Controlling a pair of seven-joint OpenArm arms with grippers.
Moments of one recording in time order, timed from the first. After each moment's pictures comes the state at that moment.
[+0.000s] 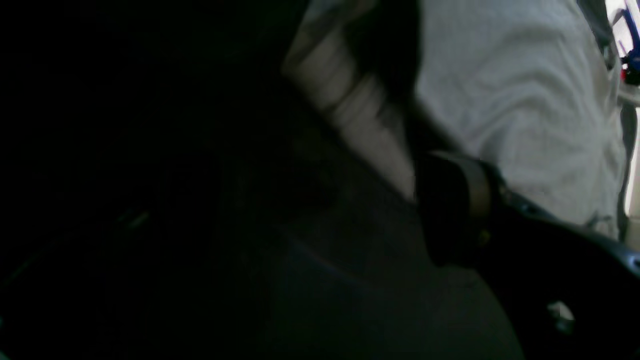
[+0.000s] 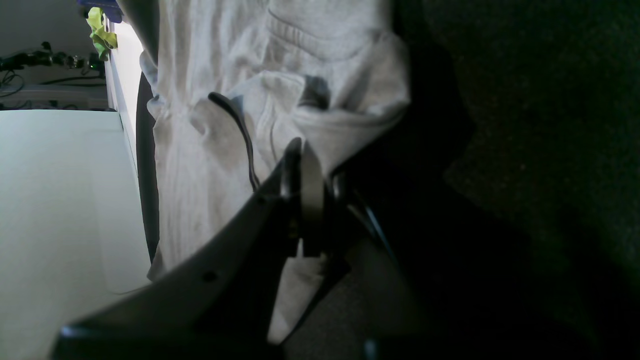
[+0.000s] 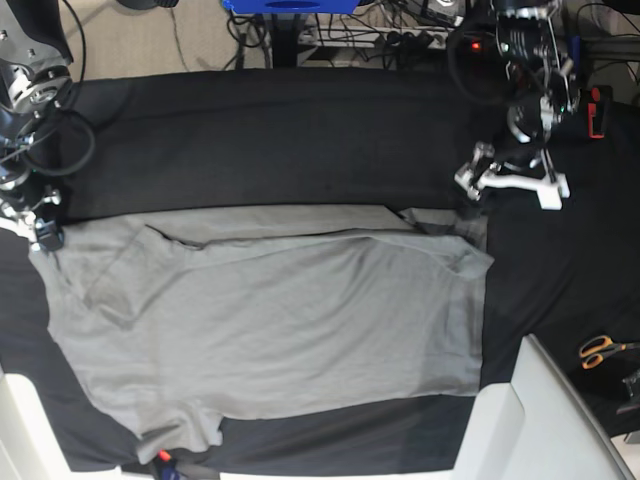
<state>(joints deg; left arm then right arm) 13.3 -6.9 -24.2 79.5 -44.2 -8.1 33.7 17.5 15.3 63.4 25.7 27.4 33.3 -32.9</state>
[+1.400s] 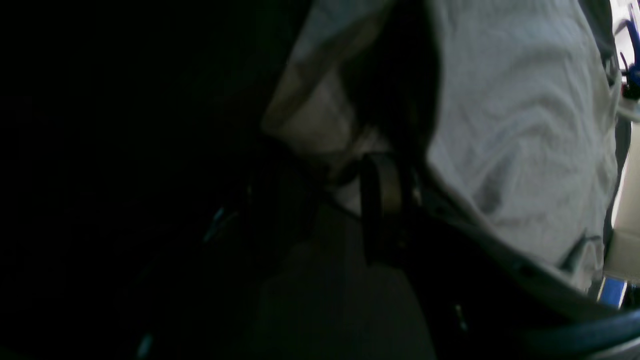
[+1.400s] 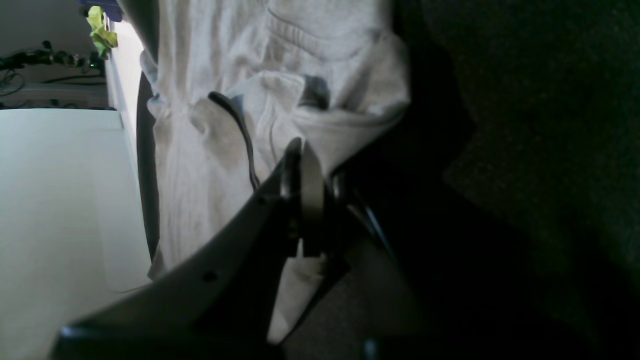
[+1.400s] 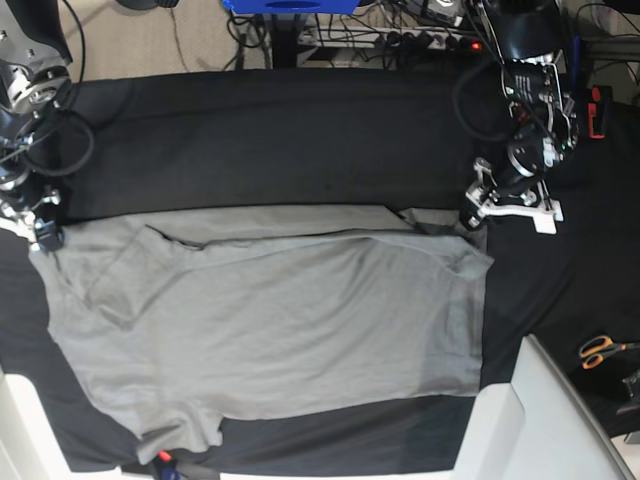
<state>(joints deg) 3.5 -9.3 -24.7 65.9 -44.1 -8.5 35.6 17.5 15.4 63.5 25.6 27.4 33.3 -33.0</state>
